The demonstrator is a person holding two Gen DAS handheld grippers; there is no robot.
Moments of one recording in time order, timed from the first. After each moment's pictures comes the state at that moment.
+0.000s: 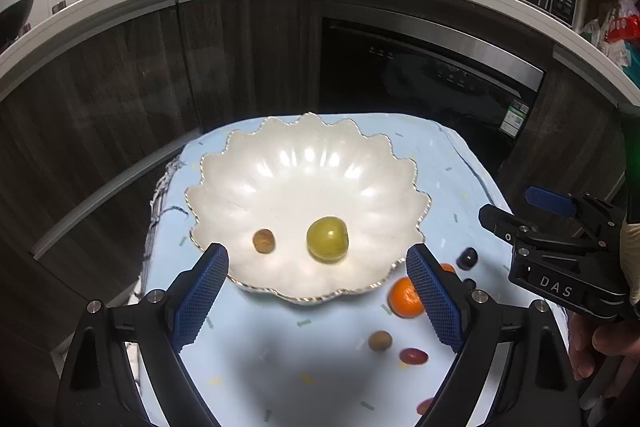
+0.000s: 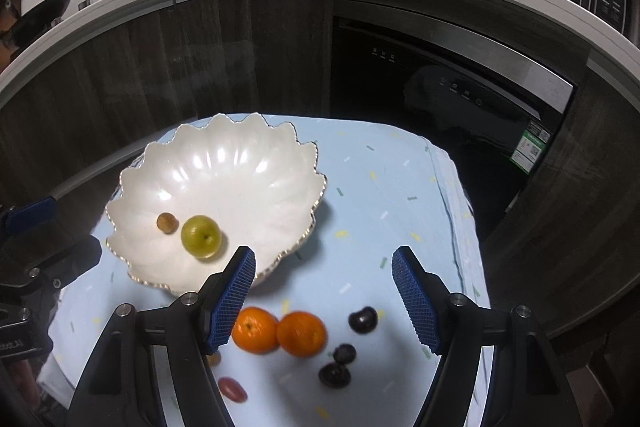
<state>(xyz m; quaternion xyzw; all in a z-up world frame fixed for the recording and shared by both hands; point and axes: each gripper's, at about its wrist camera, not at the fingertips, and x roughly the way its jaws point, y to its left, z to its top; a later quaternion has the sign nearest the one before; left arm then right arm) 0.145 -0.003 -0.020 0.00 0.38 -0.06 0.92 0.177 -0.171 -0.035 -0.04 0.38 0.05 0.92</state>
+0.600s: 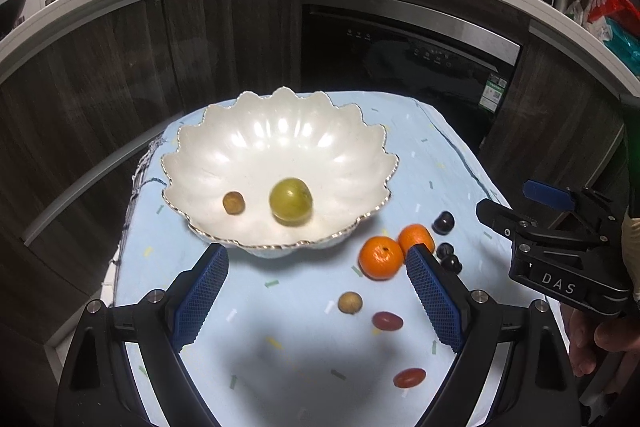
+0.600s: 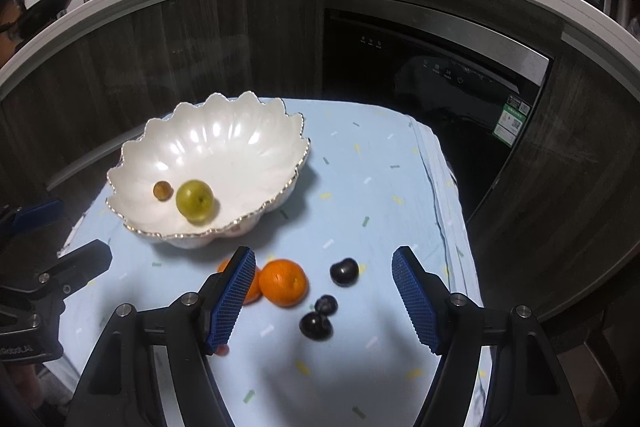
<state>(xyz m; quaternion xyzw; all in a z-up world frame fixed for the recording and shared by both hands) 0.110 -0.029 -0.040 0.01 0.39 -0.08 0.92 0.135 -0.195 -0.049 -0.04 0.39 0.05 0.92</state>
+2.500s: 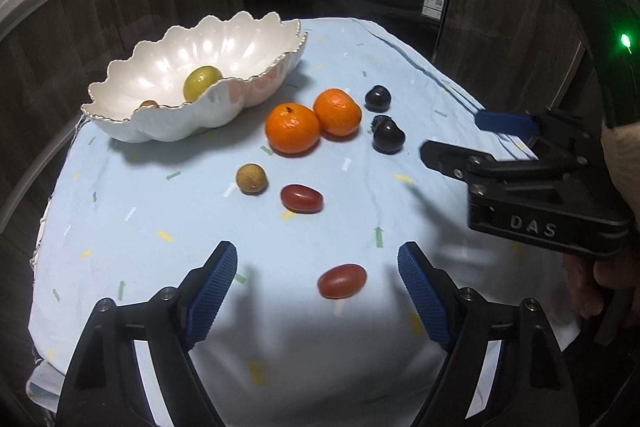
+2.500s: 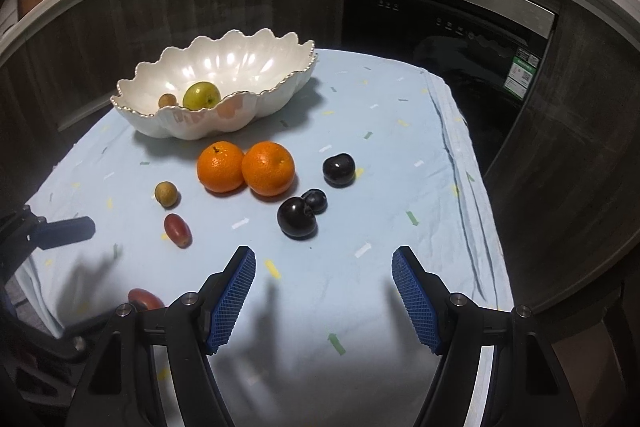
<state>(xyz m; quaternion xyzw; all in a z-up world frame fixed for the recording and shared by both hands) 0.044 -0.096 -0.129 0.06 0.43 -0.13 0.89 0.085 -0.221 -0.124 -0.07 0.40 0.10 0.91</state>
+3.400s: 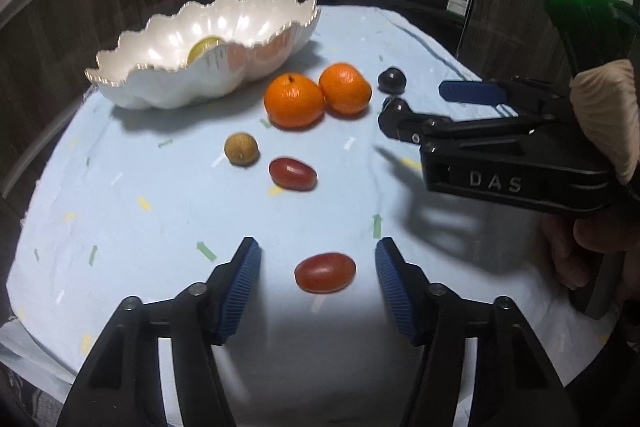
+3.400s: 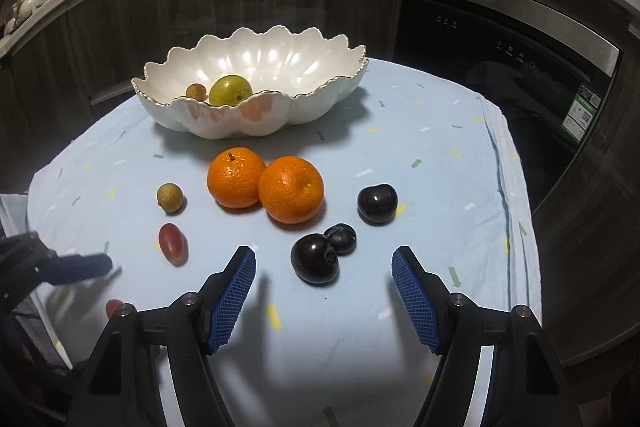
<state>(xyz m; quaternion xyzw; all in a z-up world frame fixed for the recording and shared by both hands) 0.046 -0.108 -0.157 0.03 0.45 -0.08 0.89 0.122 -0.212 -0.145 -0.11 0.38 0.19 0.90</state>
